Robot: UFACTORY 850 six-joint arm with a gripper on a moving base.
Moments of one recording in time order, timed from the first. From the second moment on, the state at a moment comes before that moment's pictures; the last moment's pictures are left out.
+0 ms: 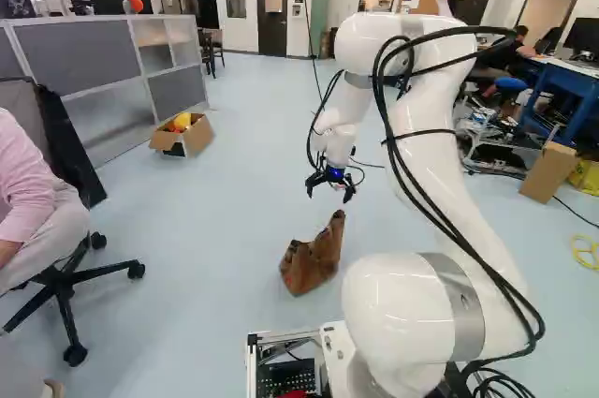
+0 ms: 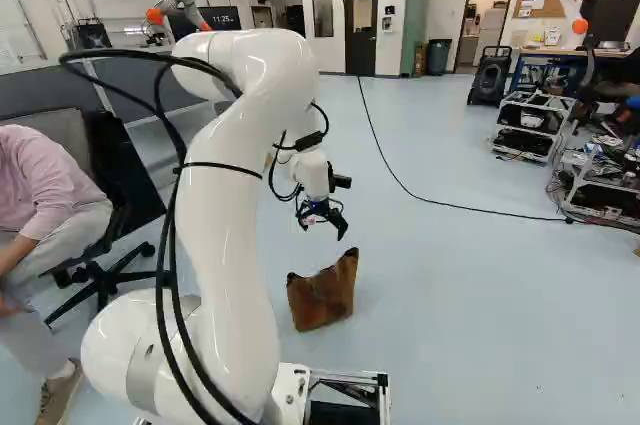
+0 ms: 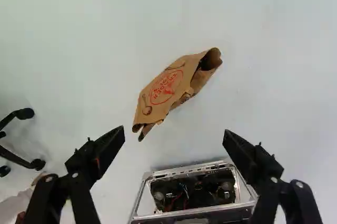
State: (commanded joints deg) arm -5.9 -46.5 -64.3 11.4 -10.5 0.0
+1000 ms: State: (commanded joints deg) arm -10.3 -70.3 -86.7 43.5 -28.7 0.0
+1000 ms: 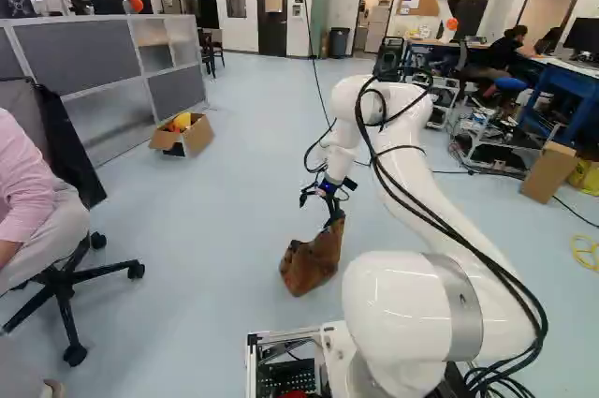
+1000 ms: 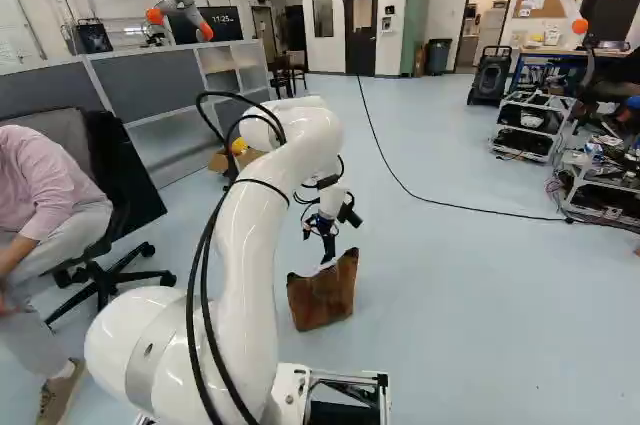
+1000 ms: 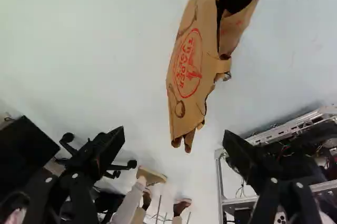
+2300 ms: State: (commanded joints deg) arm -12.7 -88.8 -103.0 44.3 -29.3 0.0
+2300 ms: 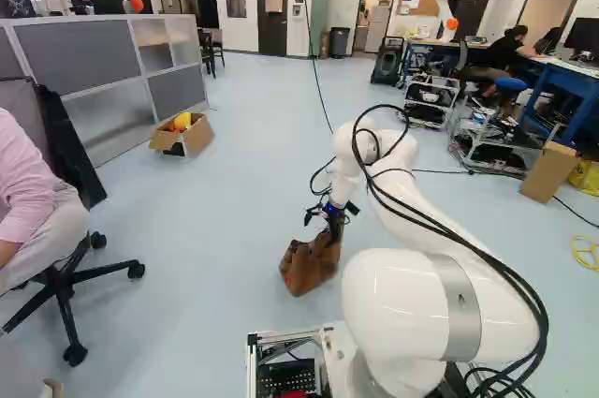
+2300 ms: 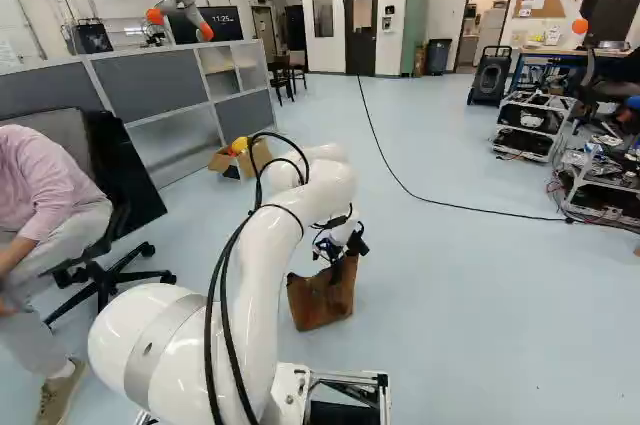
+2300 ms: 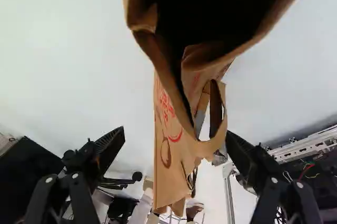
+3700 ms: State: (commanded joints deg) arm -12.7 -88.8 -102.9 44.3 -29.3 0.0
